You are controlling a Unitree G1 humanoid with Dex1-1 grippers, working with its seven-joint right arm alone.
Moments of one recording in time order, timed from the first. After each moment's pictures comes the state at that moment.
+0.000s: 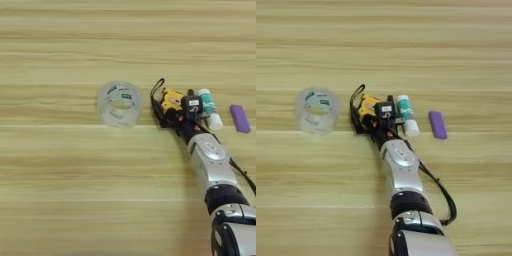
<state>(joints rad) -0.36 -0.24 -0.19 0.79 0.09 -0.32 0.30</state>
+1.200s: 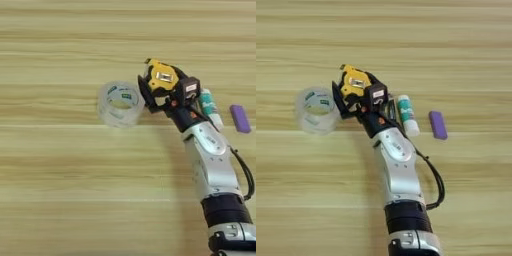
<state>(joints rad) -0.22 -0.19 -0.10 0.27 0.17 -0.27 0.40</state>
